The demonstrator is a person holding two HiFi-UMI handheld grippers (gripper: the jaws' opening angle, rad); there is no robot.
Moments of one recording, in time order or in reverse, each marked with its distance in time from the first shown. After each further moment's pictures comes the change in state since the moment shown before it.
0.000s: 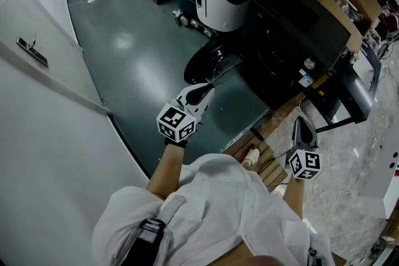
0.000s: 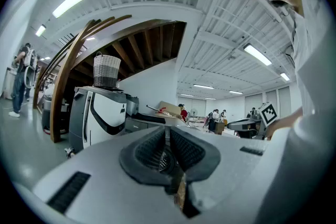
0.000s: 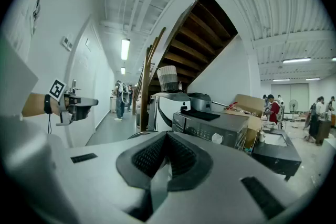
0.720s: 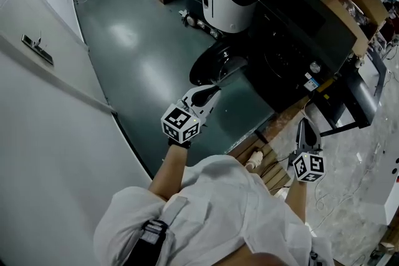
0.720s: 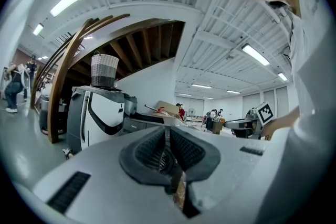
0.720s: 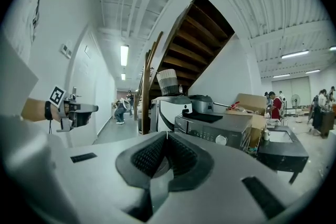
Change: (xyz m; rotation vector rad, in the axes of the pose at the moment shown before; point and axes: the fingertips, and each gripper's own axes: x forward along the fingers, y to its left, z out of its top) left arm 0.010 -0.001 0.003 0.004 0.007 -0.026; right arm 0.008 -0.008 0.007 0.041 -0.041 0.018
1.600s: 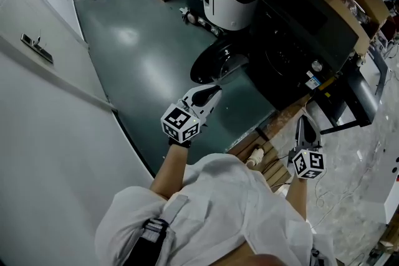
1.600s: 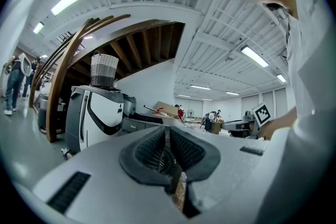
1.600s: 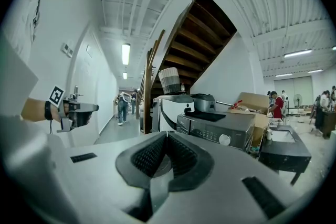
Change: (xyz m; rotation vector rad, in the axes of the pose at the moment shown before) left arm -0.007 0.001 -0.003 -0.007 -0.010 -0.009; right arm 0.012 0.010 -0.001 0.003 0.008 0.028
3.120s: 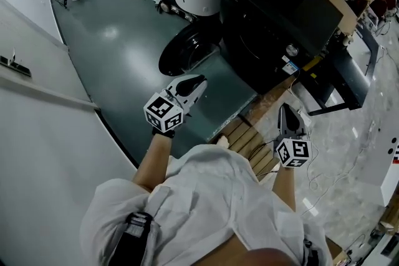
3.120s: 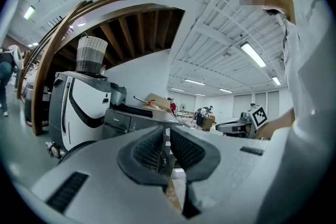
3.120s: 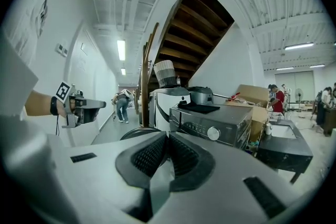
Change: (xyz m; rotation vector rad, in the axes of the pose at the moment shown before) left arm 0.118 -0.028 -0.023 -0.031 0.077 -0.094; right arm 0.022 -0.088 -0.030 0.018 0.063 0.019
